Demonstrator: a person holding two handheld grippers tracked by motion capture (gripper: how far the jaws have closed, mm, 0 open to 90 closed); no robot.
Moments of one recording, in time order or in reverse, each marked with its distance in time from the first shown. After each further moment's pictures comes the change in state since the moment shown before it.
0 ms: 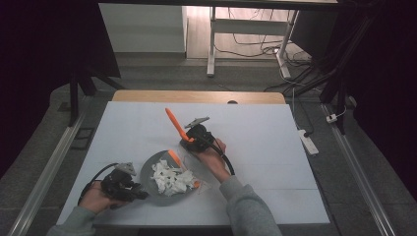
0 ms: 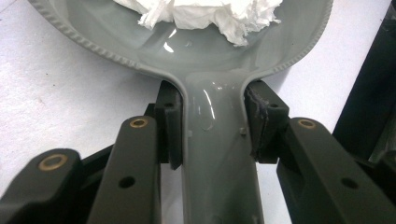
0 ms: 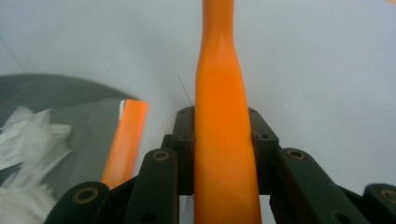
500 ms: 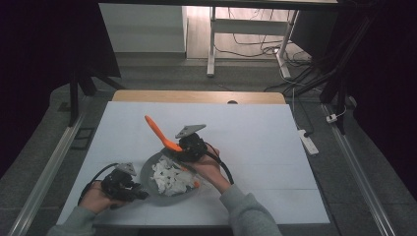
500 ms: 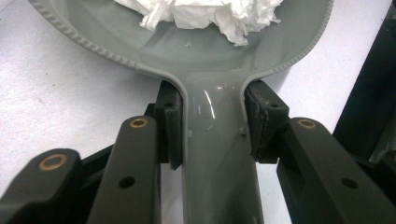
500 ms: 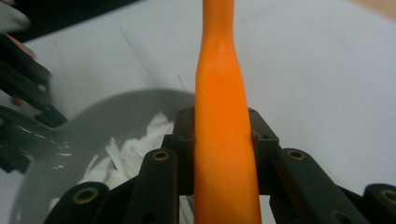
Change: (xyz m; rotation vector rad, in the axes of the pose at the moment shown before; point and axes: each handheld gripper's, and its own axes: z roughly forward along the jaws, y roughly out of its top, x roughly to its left) left arm 0.000 0.000 0.000 0.003 0.003 -0.001; right arm 0.038 0.004 -0.035 -0.157 0.224 -0.113
